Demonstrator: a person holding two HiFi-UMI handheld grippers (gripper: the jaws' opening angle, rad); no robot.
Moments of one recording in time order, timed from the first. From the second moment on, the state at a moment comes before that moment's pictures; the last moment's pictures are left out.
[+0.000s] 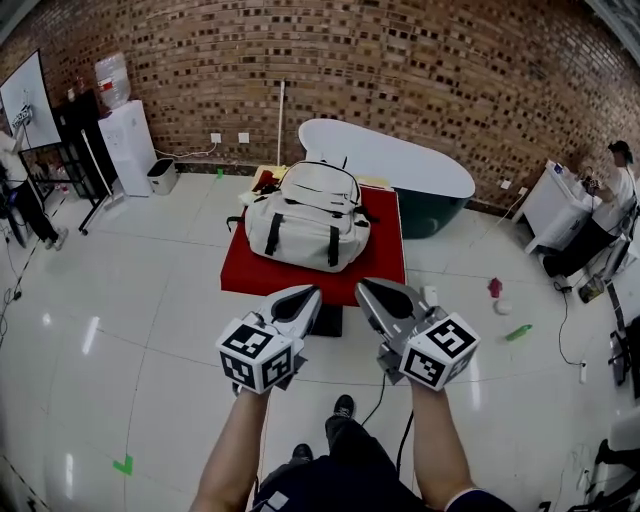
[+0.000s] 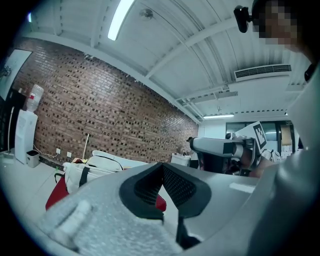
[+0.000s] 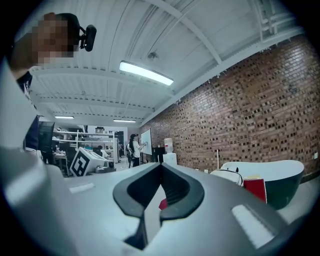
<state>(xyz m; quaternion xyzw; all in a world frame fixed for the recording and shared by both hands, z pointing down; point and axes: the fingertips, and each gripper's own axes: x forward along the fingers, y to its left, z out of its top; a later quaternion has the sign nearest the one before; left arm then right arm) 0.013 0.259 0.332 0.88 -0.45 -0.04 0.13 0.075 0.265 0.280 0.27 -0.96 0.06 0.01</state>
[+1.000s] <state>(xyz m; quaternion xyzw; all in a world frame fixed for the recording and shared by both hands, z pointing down) -0.086 -0.035 0.383 0.82 -0.54 0.07 0.15 -0.004 -0.055 0.326 0.16 -0.98 0.09 0.01</state>
